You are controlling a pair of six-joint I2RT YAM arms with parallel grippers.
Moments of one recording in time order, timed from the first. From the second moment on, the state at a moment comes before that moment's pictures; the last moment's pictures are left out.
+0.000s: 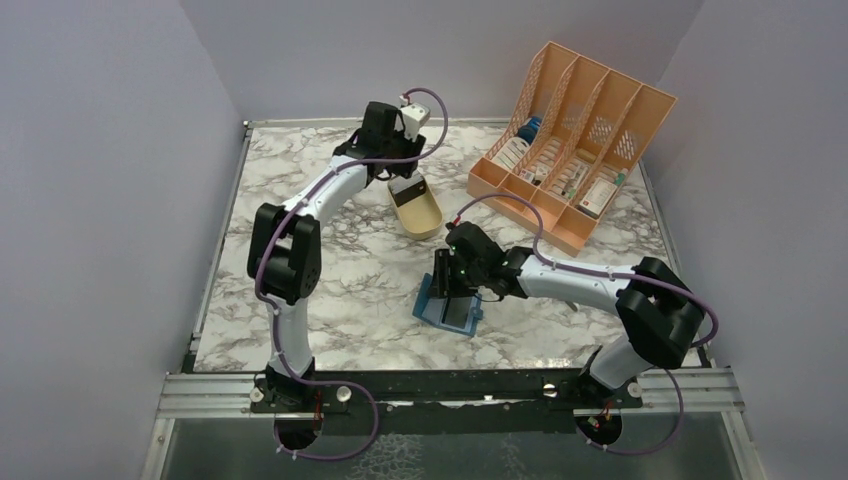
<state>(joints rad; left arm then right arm) -0.37 1.97 1.66 -0.30 0.17 0.14 0.90 1.56 0.89 -0.20 -0.08 0.75</state>
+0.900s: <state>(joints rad) -0.46 2.10 1.71 -0.36 -0.01 0.40 0.90 1.56 0.87 -0.15 -0.12 0.78</state>
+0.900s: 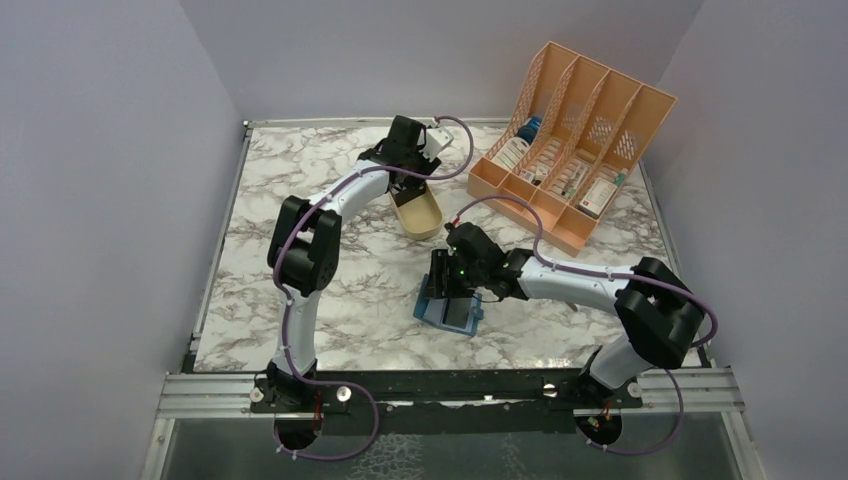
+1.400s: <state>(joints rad) -0.46 2.13 1.70 -0.36 -0.01 0.44 0.90 1.56 0.85 -0.12 -0.14 0.78</state>
